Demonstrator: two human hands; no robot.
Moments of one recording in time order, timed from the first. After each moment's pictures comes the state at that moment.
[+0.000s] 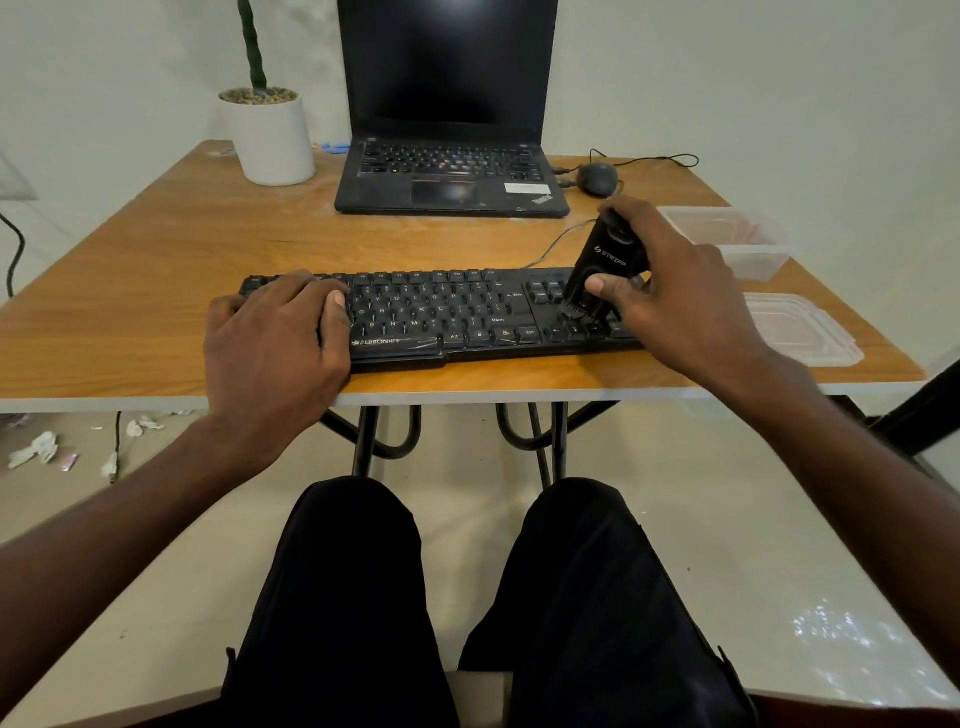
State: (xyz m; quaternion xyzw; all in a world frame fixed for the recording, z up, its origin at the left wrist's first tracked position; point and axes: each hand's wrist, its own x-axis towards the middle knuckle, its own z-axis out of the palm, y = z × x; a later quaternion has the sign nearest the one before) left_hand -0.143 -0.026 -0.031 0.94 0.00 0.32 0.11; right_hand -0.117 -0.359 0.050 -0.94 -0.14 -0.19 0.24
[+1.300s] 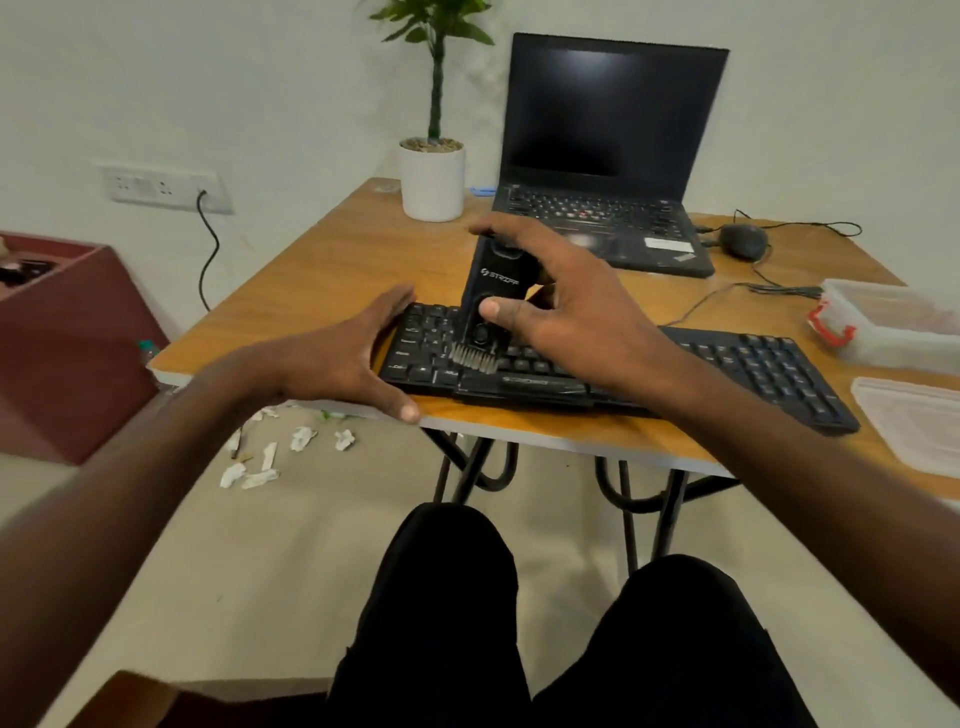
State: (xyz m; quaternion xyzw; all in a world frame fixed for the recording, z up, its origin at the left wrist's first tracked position) left_hand -0.131 0.106 -0.005 0.90 -0.09 -0.14 0.40; right_hand -0.106 -0.177 0.067 -0.82 -0.39 -0.04 0.41
